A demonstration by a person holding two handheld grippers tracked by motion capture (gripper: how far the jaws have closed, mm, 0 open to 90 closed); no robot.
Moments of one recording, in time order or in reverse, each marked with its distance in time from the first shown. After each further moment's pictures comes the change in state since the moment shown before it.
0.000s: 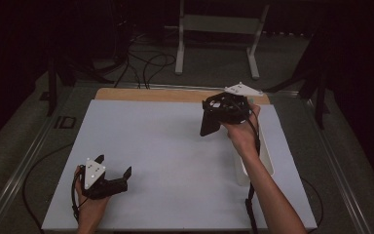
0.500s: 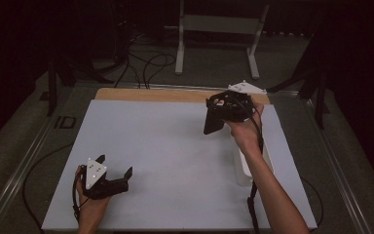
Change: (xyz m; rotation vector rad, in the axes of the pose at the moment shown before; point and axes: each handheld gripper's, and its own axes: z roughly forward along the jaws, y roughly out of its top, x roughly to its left) left arm -0.002 0.000 0.001 0.006 -0.002 0.008; right arm -0.010 0.002 -0.001 0.007 -0.026 0.000
